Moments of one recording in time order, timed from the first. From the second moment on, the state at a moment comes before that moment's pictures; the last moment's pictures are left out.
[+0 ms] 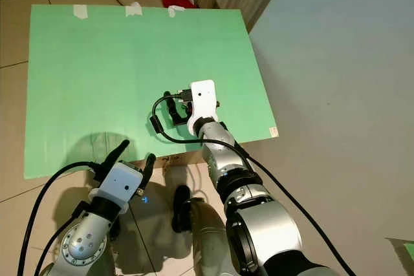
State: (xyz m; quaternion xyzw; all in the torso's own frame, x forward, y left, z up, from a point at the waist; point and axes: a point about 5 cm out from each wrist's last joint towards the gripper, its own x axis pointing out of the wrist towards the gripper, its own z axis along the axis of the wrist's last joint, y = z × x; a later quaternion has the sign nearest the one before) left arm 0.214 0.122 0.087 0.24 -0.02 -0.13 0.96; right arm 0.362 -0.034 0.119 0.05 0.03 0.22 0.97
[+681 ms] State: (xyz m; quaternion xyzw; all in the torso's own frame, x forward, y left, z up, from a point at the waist) left arm 0.269 0.162 0.094 0.17 -0.02 -0.09 0.98; right arm 0.319 -0.123 0.078 0.00 -0.03 0.11 0.99
